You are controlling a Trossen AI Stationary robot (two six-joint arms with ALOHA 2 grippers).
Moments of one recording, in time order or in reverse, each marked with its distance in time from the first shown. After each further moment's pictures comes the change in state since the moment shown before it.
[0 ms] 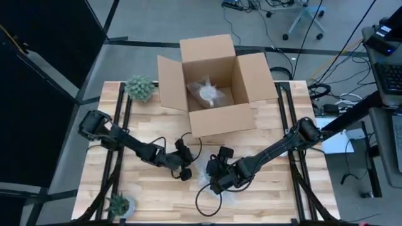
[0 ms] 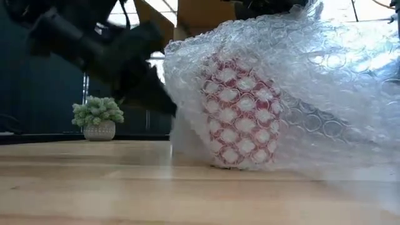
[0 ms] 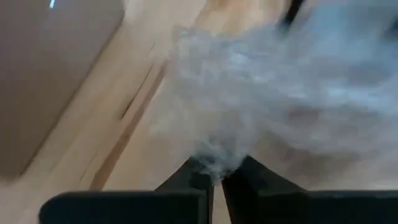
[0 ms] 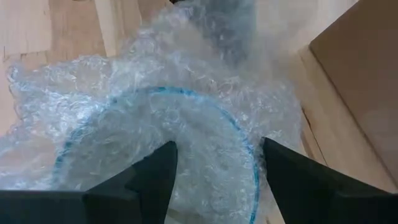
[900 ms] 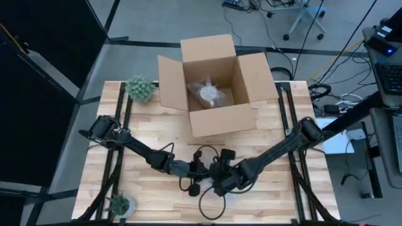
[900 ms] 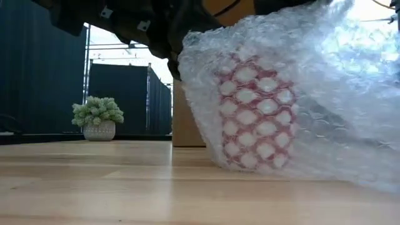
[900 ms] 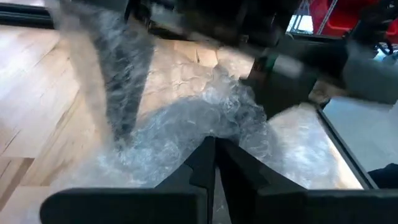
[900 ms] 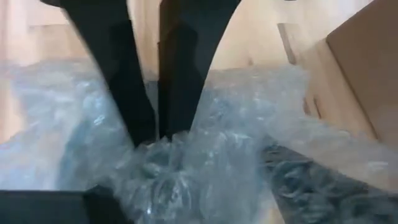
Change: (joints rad) left arm -0.044 0.208 0.239 0.096 0.210 0.127; right arm 0.024 -0.070 -0.006 -0.041 -0.048 -0.029
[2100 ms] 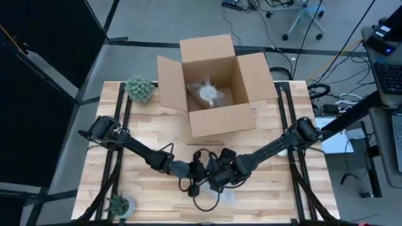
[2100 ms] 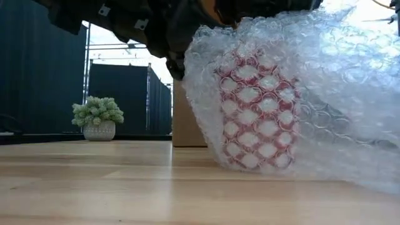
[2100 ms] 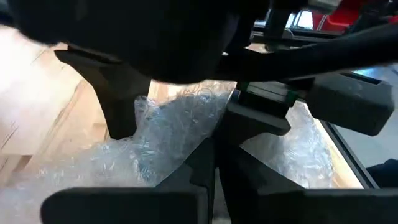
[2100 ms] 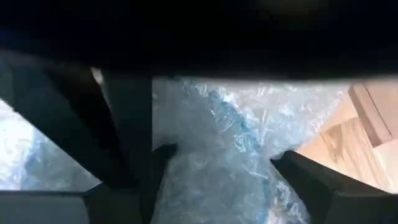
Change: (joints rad) left arm -0.012 -0.052 0.013 -0.029 0.000 0.004; right arm -0.055 0.128 0.018 -0.028 -0.174 0.156
